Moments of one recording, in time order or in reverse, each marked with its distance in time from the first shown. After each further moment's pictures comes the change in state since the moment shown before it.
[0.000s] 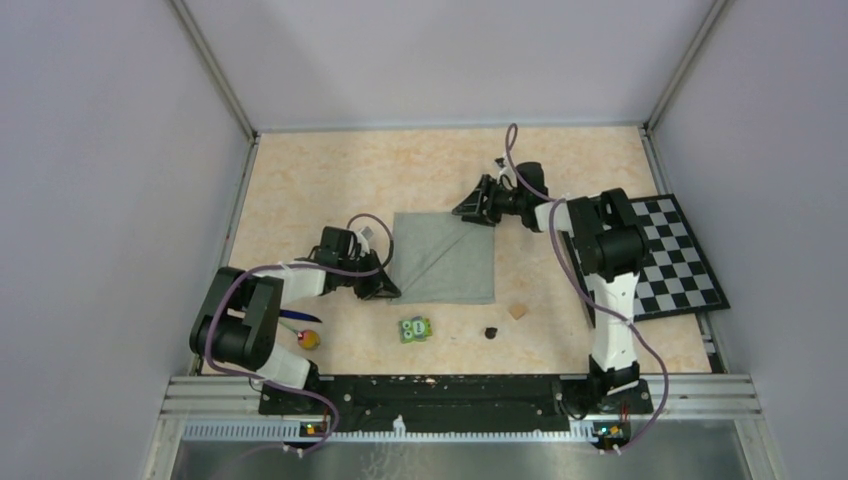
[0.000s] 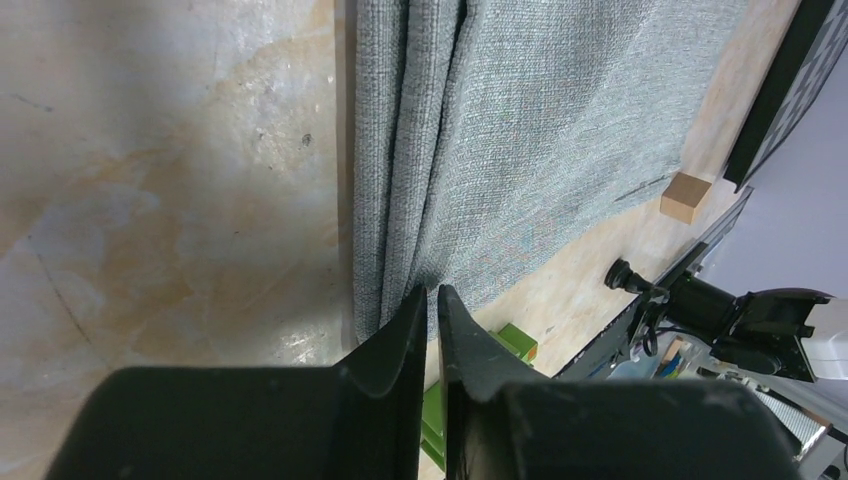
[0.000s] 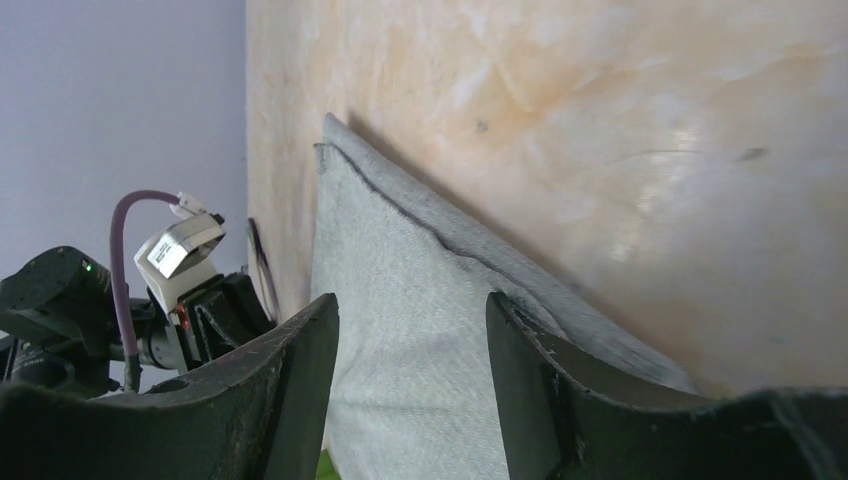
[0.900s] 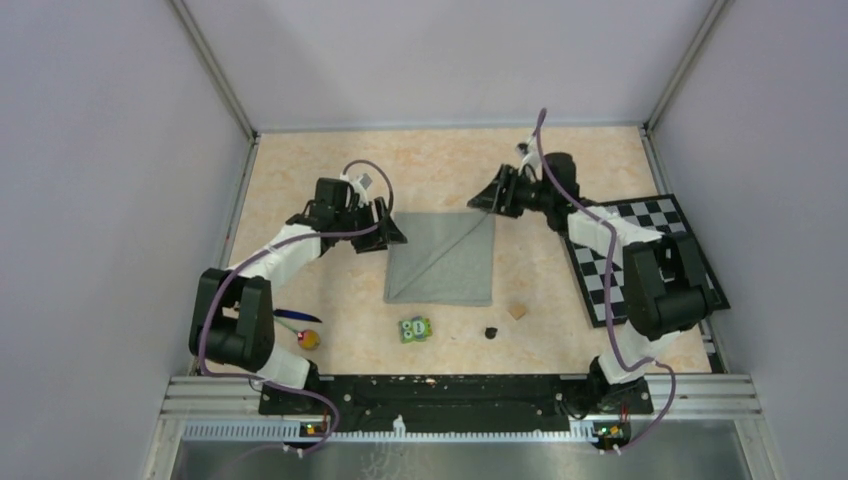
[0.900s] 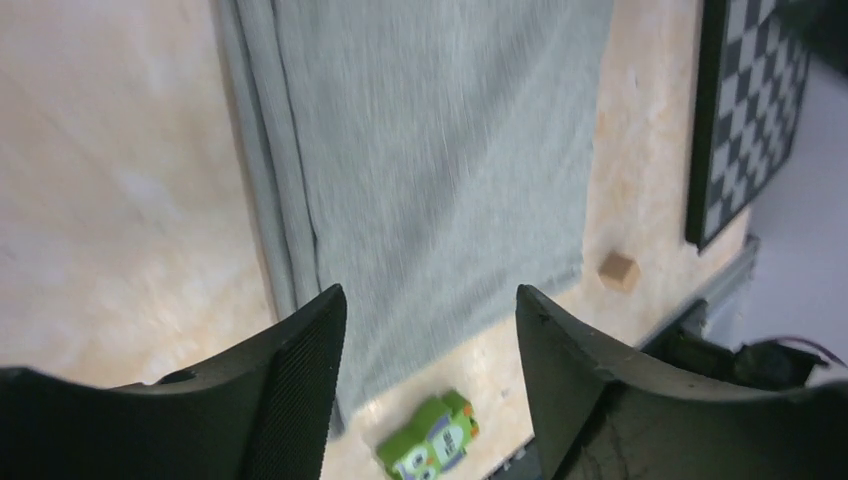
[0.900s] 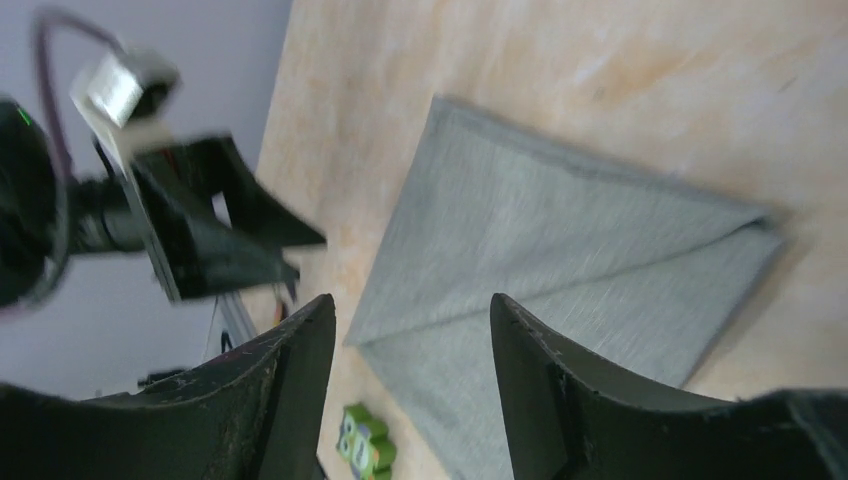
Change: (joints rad) left arm 0.020 -0.059 0.282 -0.196 -0.035 0.097; right arm -0.064 -0.495 -0.162 -0.220 0.128 -0.154
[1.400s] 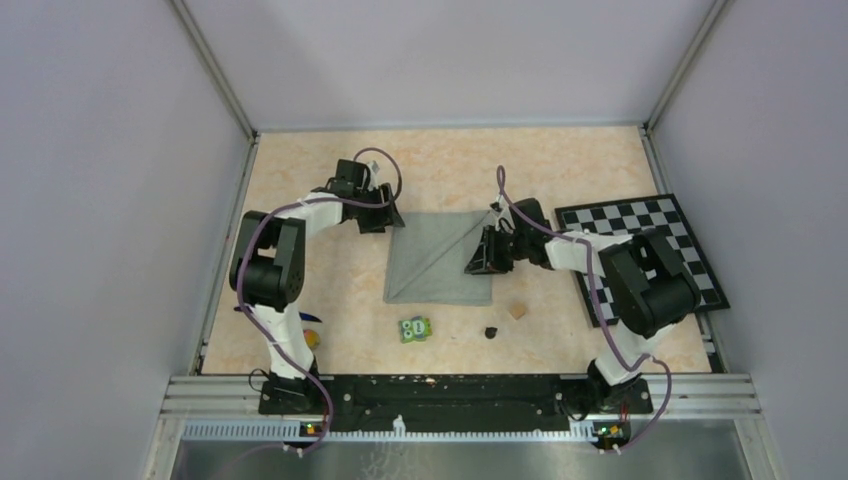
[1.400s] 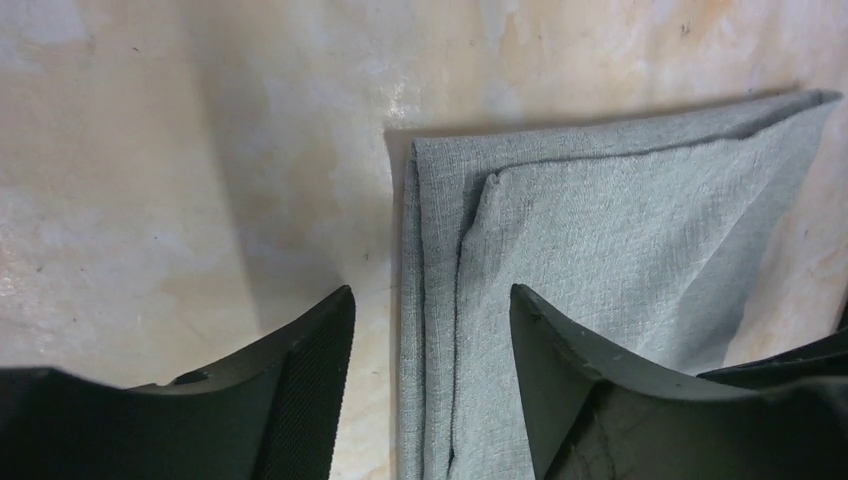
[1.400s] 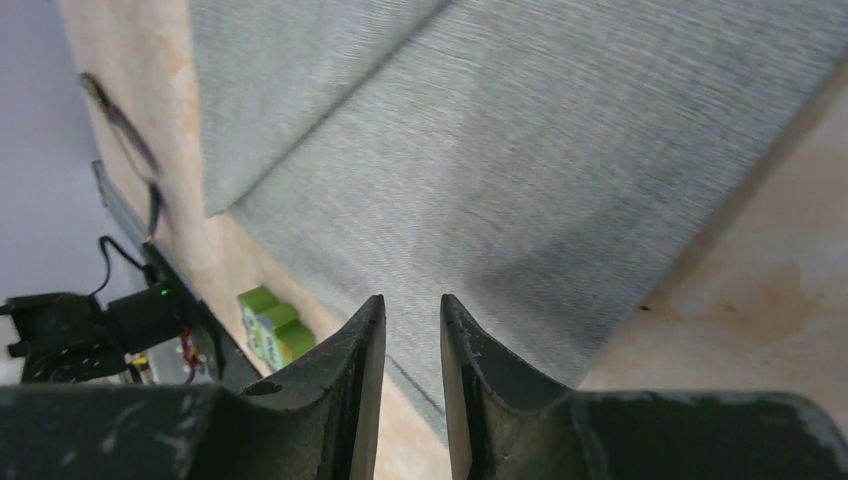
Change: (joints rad) left arm 0.006 0.447 0.373 -0.024 -0.204 0.103; right arm 0.204 0.018 -0.248 -0.135 0.089 -0.032
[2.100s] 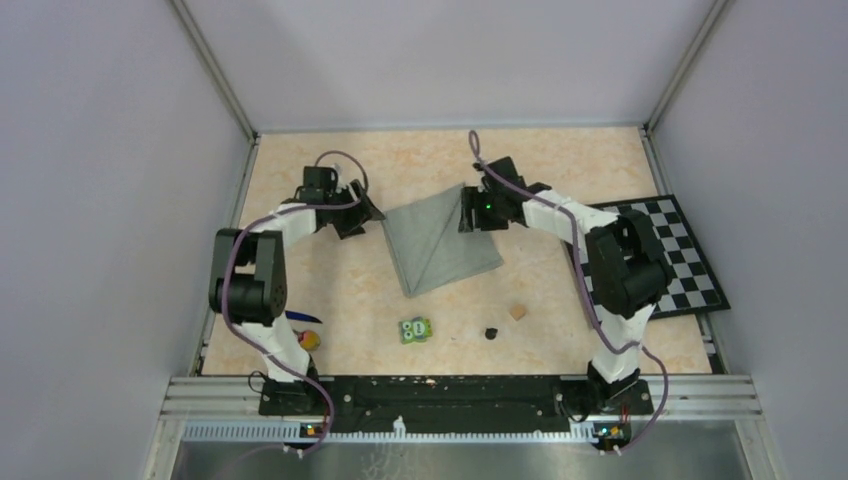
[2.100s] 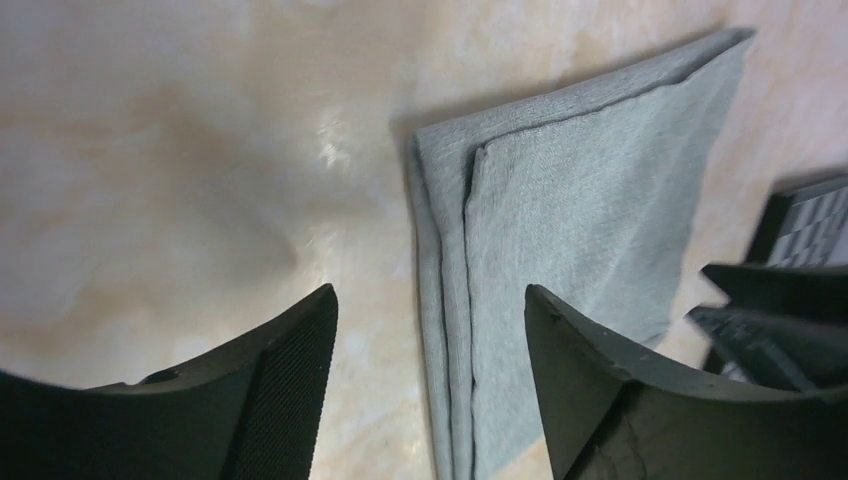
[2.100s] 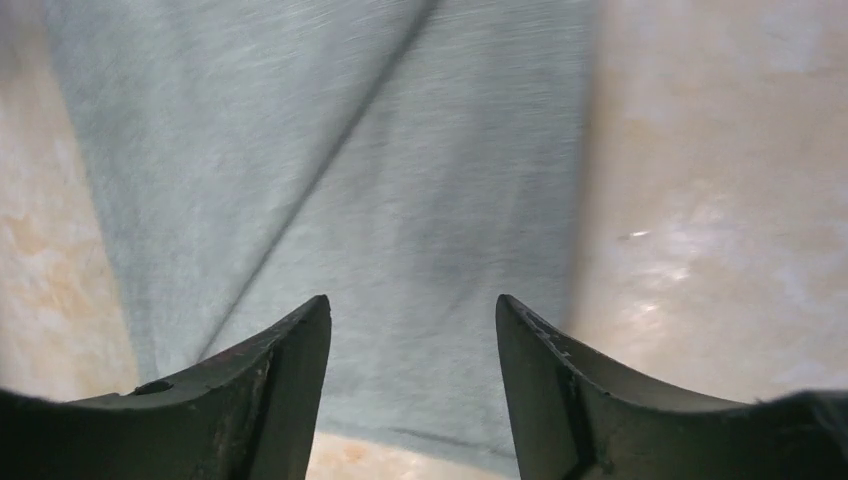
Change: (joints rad) left arm 0.122 -0.074 -0.110 0.101 0.031 -0.178; right arm 0.003 0.197 0.469 -0.344 0.367 -0.215
